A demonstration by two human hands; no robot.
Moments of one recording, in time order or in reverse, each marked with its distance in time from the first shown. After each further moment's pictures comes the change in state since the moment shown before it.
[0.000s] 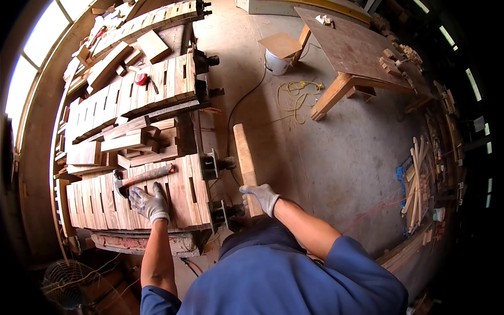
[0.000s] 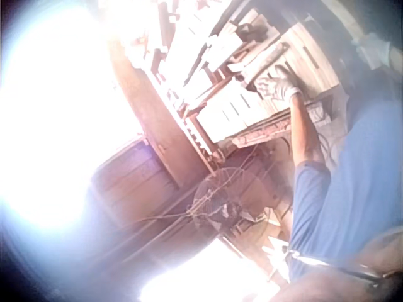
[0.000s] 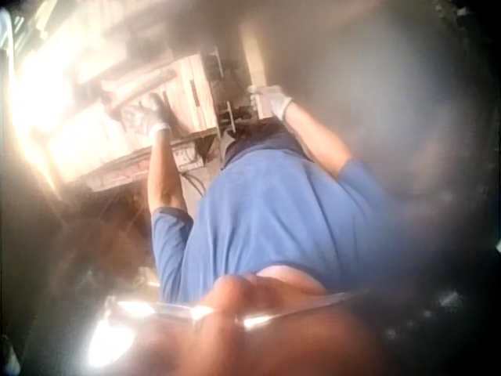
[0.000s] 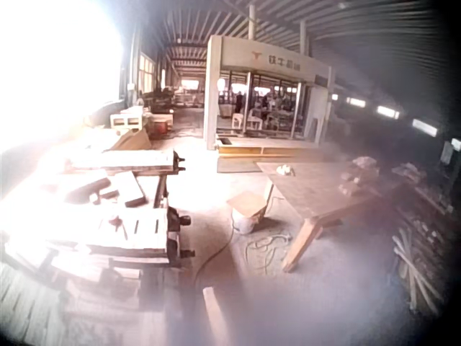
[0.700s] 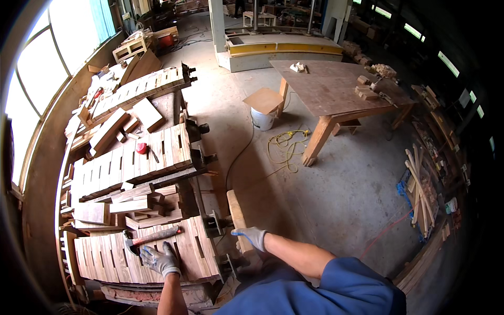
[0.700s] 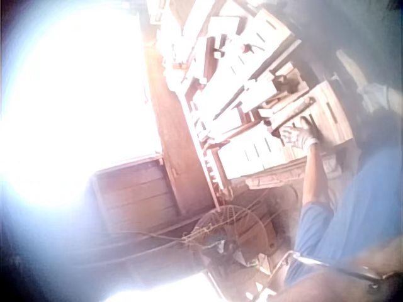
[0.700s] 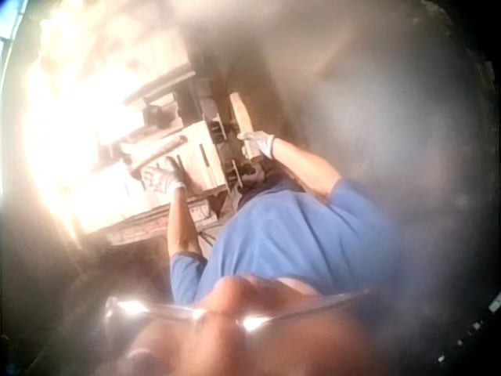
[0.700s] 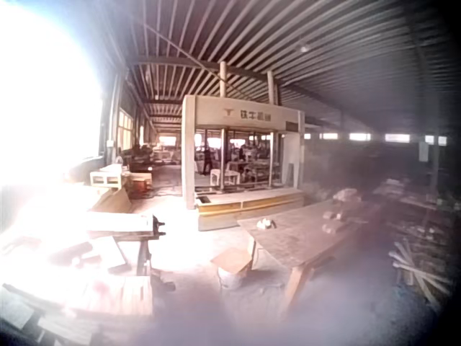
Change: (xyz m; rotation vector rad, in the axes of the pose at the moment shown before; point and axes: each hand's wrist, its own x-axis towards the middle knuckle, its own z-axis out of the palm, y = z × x) left_hand 0.024 -0.024 0.048 0.038 0.089 0.065; right_hand 0.003 -0.050 0.030 -0.029 -0.109 0.097
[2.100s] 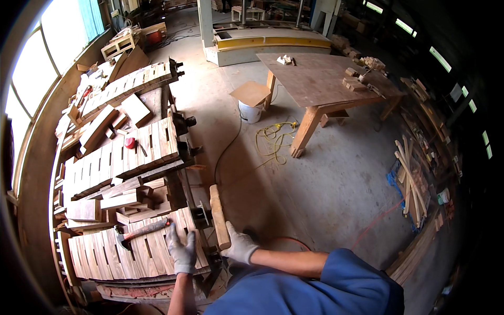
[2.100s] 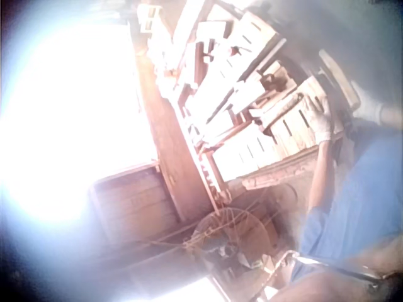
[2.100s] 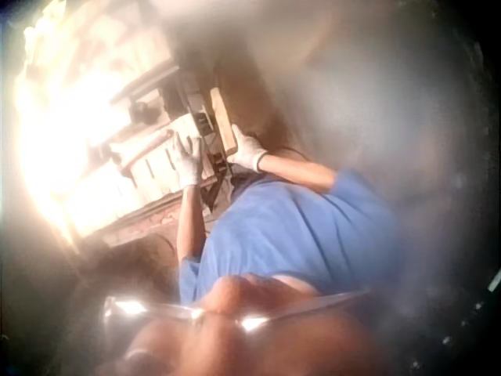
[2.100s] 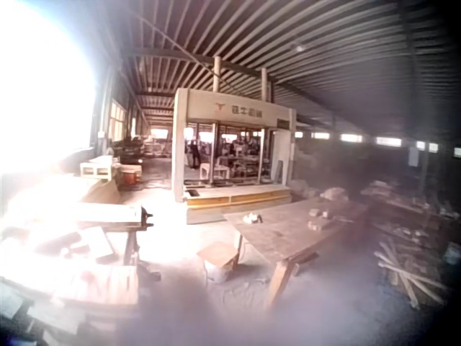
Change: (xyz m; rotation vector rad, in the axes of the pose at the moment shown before) left_hand -0.083 0.068 -0.050 -0.743 -0.114 0.616; right_hand -0.050 0.071 0.038 -1.012 0.455 -0.820
